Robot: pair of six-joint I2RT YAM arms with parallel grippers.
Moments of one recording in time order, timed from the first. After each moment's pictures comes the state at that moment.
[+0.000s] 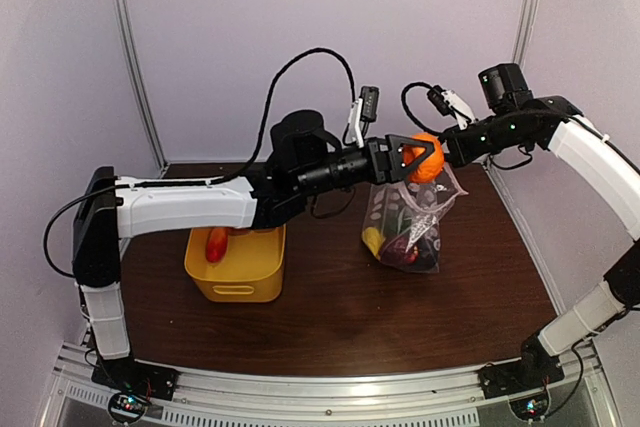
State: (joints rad) left arm -1.05 1.93 1.59 0.51 0.31 -0.63; right arm 0.38 1.44 1.59 -0.86 -0.31 -0.14
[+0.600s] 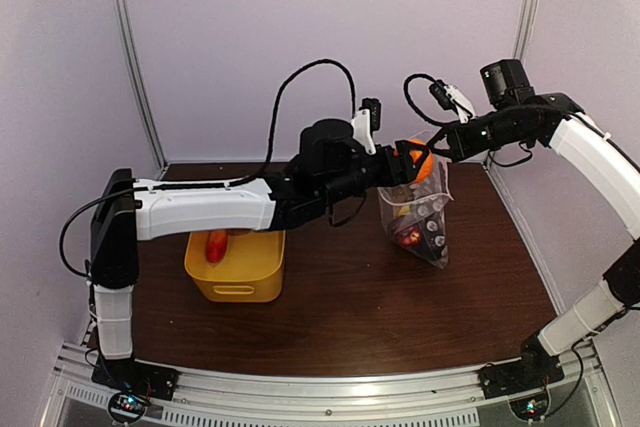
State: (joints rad) left arm -1.08 2.02 1.69 0.35 -0.08 -0.60; right arm 0.37 1.45 1.62 -0.86 -0.34 -0.06
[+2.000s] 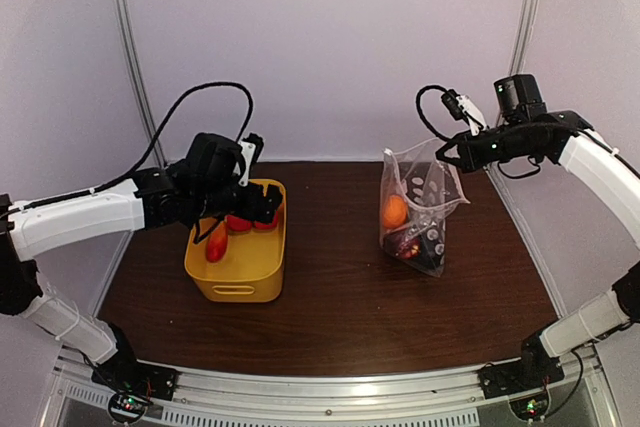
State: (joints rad) left arm -0.84 1.40 1.14 -0.31 -0.33 -0.26; right arm 0.32 1.35 1.45 -0.76 -0.37 -0.10
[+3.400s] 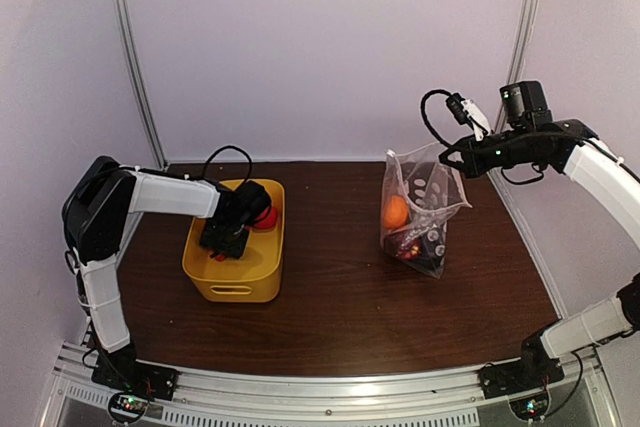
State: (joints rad) left arm -0.63 1.95 1.25 -0.73 -0.58 -0.48; right arm 0.31 1.30 1.38 -0.72 -0.37 -0.11
